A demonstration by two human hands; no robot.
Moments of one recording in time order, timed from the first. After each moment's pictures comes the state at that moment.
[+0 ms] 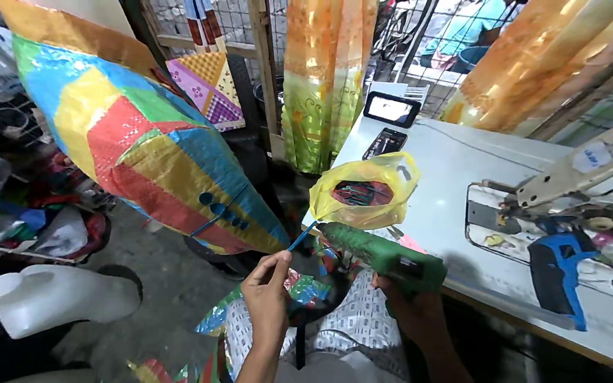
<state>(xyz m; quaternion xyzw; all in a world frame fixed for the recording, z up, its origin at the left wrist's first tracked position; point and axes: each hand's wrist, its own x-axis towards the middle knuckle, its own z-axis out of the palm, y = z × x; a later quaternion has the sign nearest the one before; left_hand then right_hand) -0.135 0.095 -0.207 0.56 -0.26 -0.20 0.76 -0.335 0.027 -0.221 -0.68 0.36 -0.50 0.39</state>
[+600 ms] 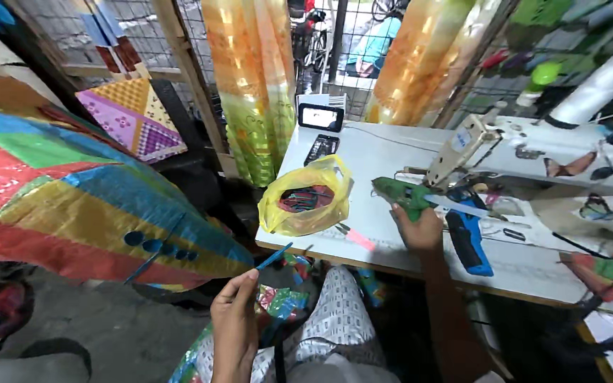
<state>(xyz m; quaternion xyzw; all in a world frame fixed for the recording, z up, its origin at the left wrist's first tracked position) -0.145 0.090 -0.199 0.53 -0.23 -0.37 0.73 -0.443 -0.101 -0.230 -0.58 0.69 -0.39 0.18</state>
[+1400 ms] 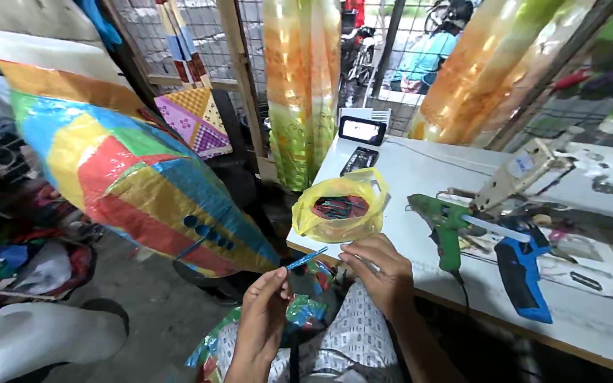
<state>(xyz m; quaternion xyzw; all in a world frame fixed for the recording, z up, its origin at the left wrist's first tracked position) -0.142 0.101 -0.179 0.44 -0.17 -0.49 0.74 -0.310 -0.020 -0.192 -0.75 0.22 -0.60 0.17</state>
